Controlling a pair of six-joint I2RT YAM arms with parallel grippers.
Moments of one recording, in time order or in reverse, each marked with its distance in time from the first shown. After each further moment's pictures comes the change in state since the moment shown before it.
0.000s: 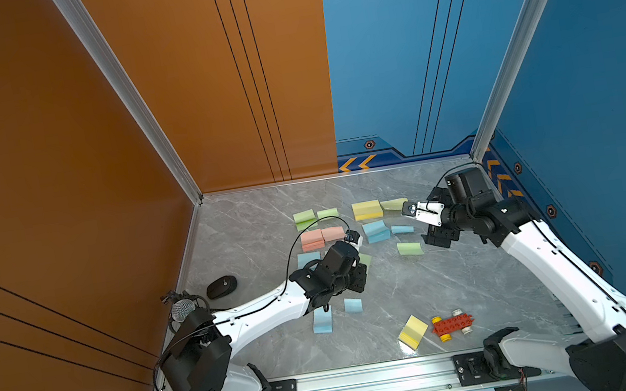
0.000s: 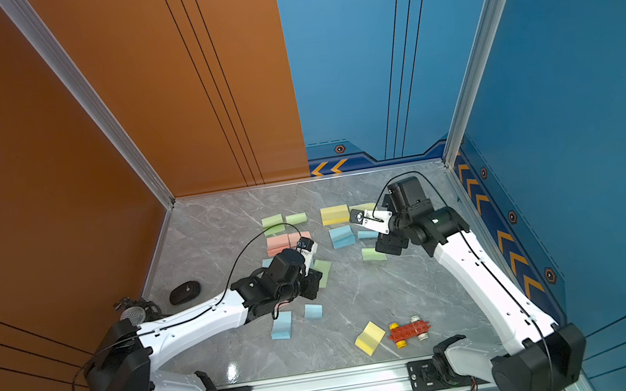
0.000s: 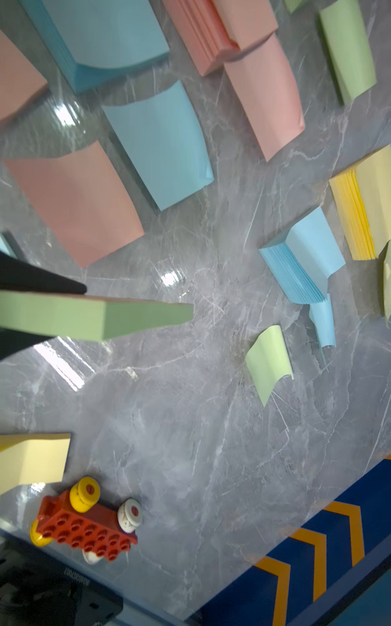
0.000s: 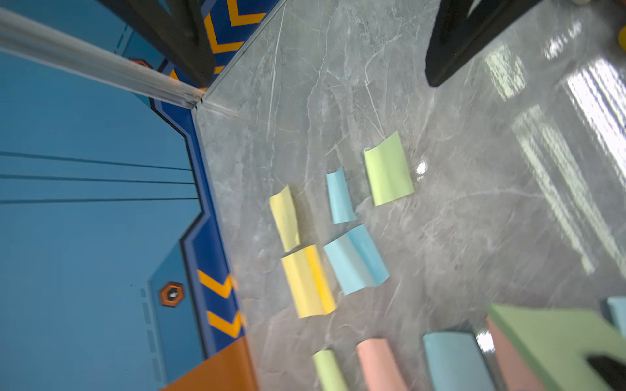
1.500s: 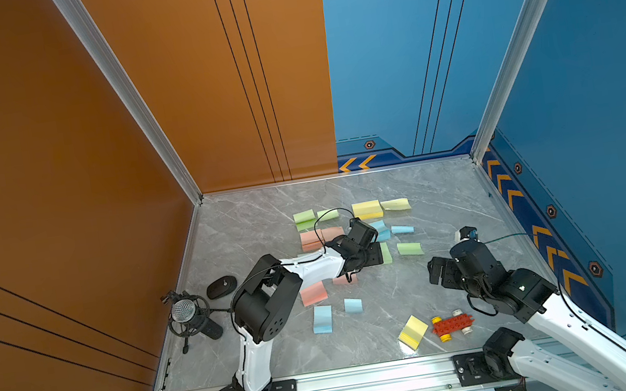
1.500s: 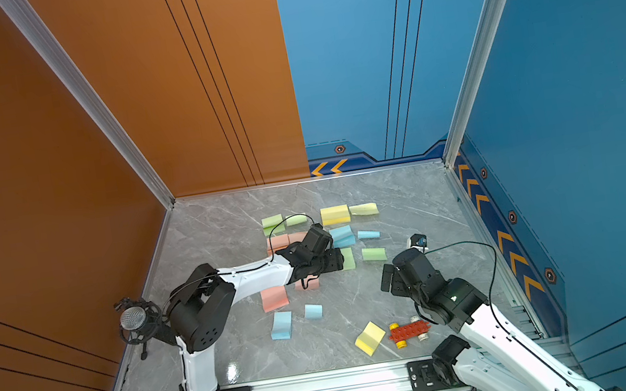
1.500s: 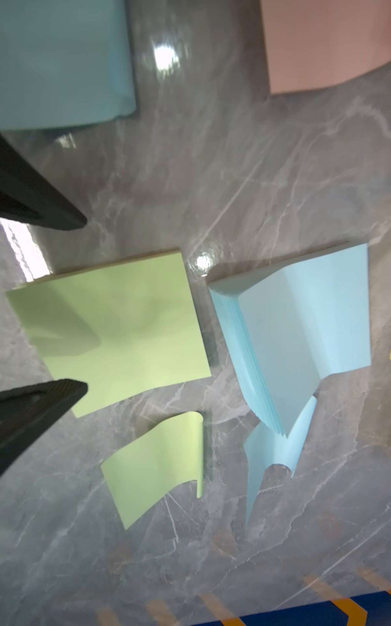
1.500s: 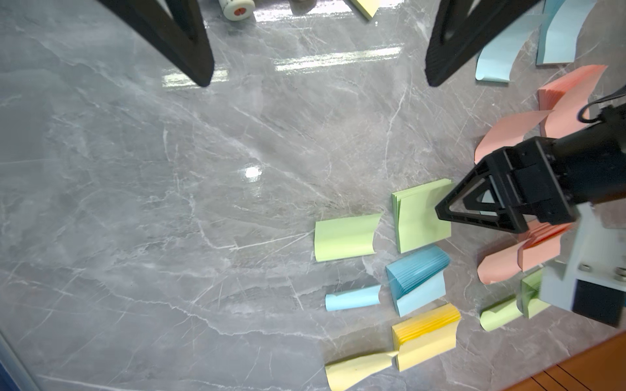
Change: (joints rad) left arm 0.090 0.479 0.330 0.002 -0.005 -0.297; right arm 0.262 -0.429 -0.570 0.012 0.336 1.647
